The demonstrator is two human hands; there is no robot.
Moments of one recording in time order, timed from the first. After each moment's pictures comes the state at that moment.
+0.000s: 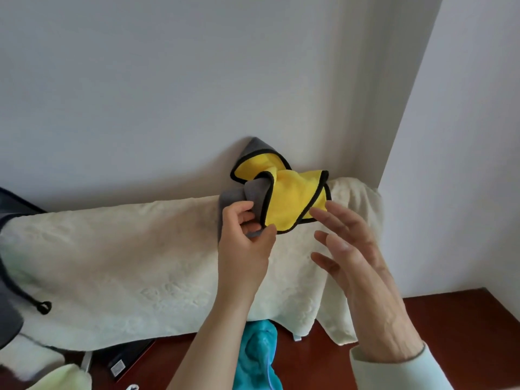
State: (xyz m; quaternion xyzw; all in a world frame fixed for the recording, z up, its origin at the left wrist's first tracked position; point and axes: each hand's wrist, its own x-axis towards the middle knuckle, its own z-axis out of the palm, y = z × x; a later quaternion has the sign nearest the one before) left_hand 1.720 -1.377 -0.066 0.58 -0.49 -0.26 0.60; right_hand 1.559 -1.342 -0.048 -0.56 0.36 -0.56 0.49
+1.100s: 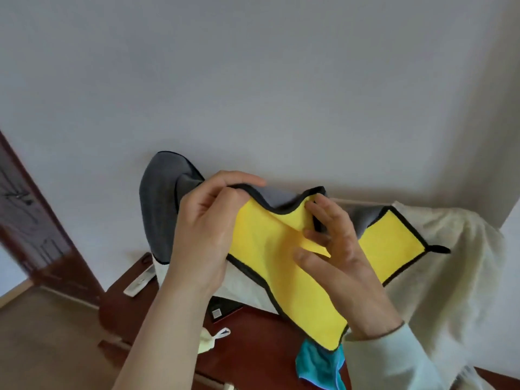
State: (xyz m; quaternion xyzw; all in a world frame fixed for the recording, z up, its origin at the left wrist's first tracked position) left_hand 1.812 -1.192 0.062 0.54 -0.43 -0.11 0.72; right_hand 1.667 -1.281 -0.019 -0.69 0.19 -0.45 0.53
